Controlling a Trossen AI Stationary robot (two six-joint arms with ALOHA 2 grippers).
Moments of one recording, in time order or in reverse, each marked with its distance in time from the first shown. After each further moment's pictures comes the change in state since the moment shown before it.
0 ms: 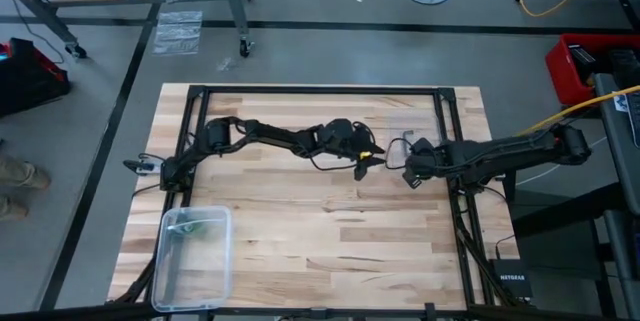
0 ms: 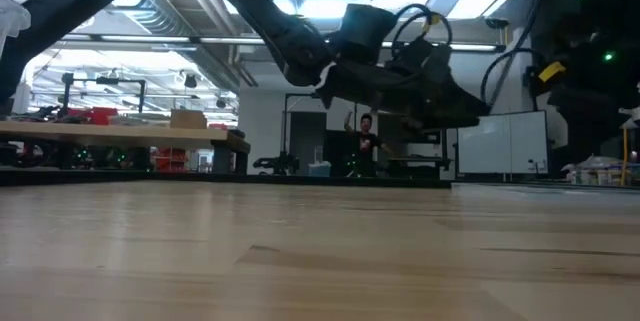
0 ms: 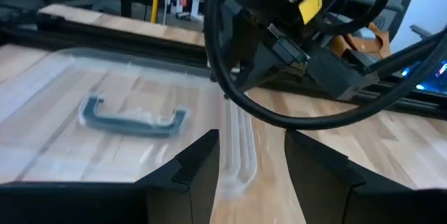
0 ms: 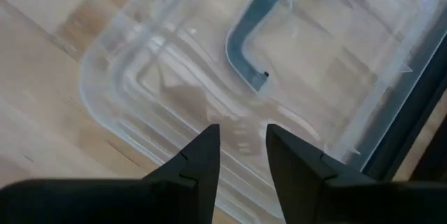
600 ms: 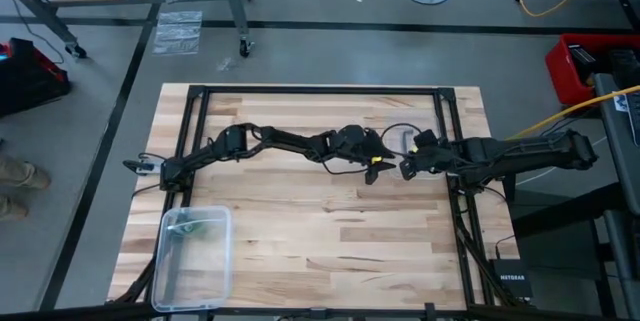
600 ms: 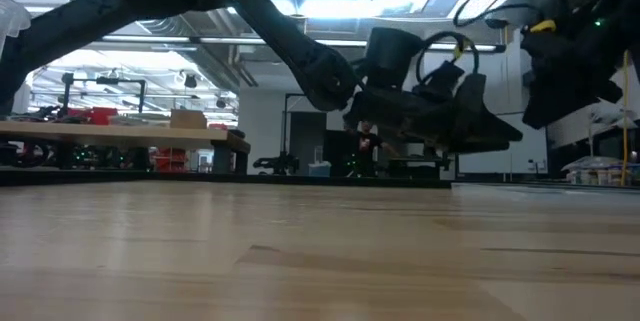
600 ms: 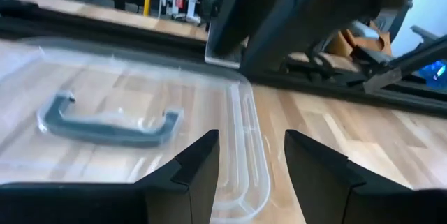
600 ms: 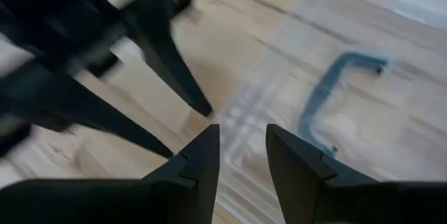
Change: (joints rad) left arm -0.006 0.199 0.228 -0.011 -0.002 -0.013; right arm 0.001 -0.223 0.000 0.197 0.053 0.042
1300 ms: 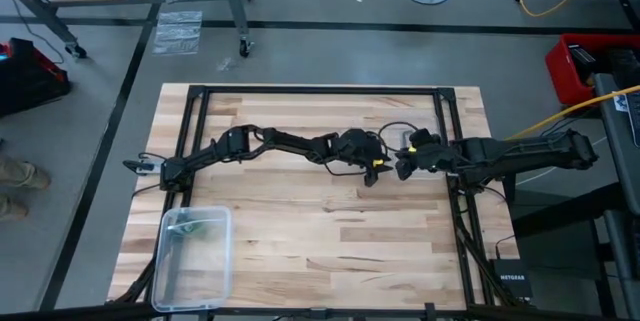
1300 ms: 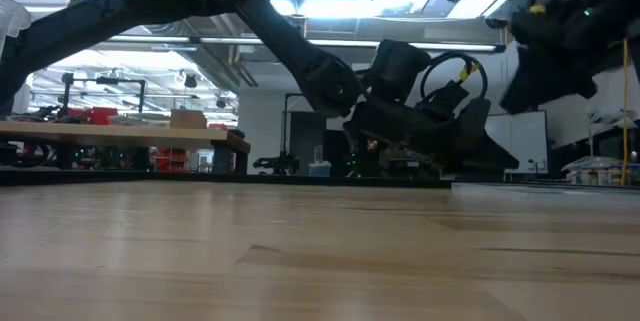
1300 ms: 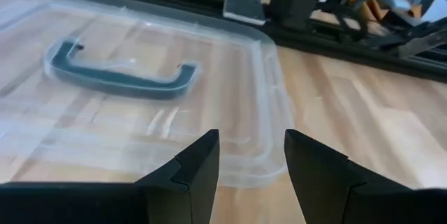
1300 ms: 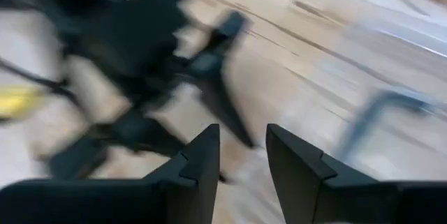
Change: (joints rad) left arm -0.009 0.038 0.027 -0.101 -0.044 0.007; right arm 0.000 0.004 0.000 0.182 0.004 -0.113
